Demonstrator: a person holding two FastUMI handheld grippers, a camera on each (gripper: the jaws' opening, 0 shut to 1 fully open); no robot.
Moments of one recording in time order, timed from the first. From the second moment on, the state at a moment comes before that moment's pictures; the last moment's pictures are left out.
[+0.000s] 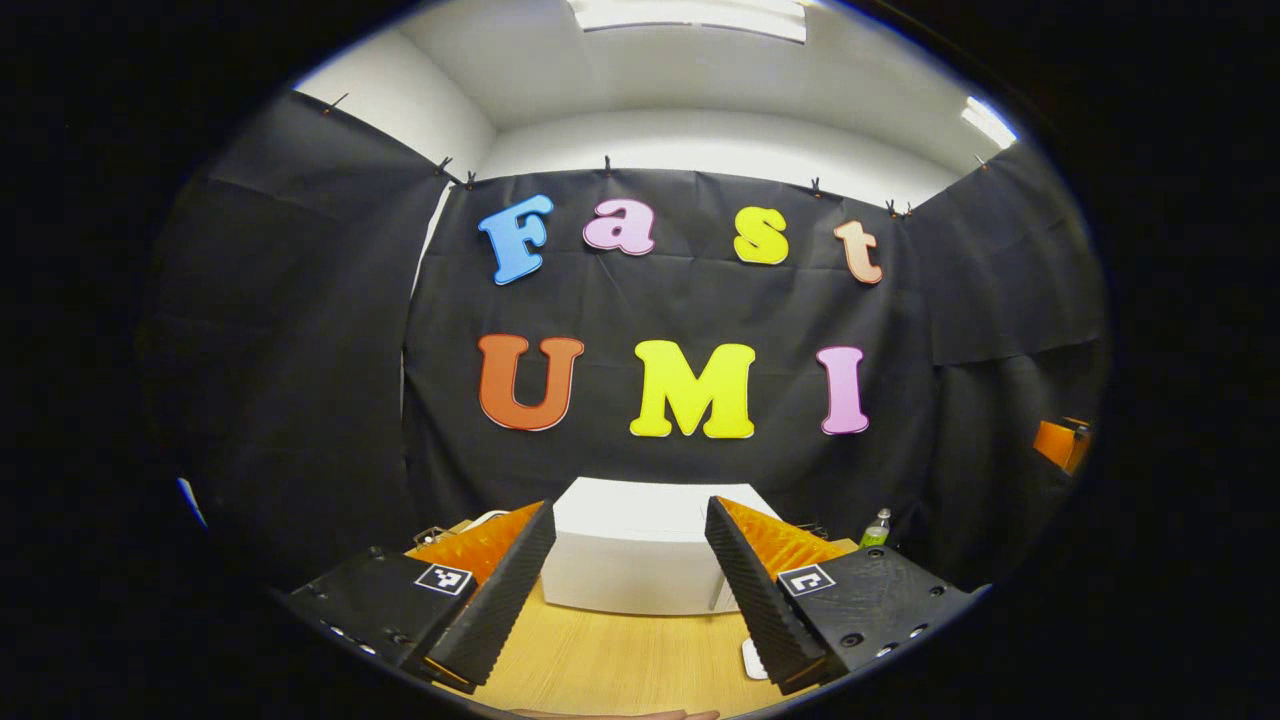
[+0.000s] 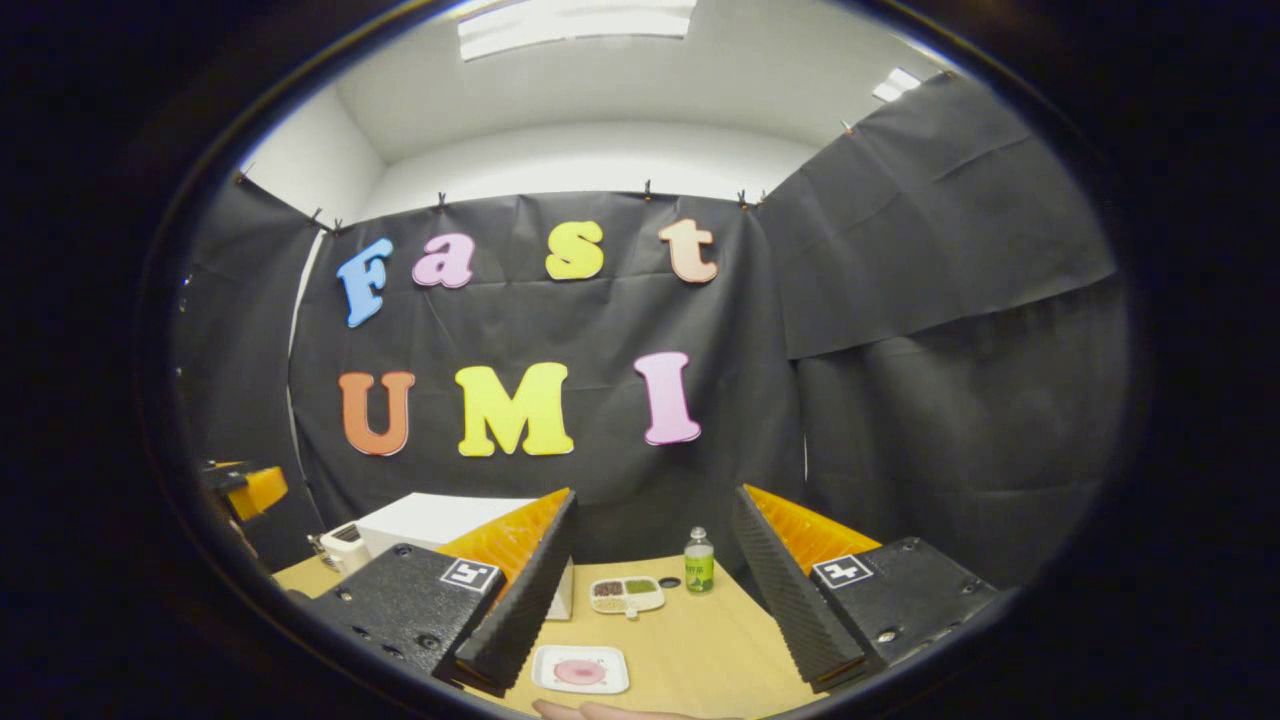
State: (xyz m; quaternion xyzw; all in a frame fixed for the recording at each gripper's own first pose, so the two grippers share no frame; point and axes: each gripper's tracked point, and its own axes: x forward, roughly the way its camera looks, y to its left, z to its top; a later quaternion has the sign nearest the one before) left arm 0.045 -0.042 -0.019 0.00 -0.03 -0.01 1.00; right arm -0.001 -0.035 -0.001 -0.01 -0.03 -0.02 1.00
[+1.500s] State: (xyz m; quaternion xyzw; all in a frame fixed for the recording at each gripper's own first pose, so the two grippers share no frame) left arm 0.293 -0.209 -0.315 -0.01 0.11 -0.11 0.99; right arm 0.056 -0.113 -0.109 -0.03 0.01 0.00 1.00
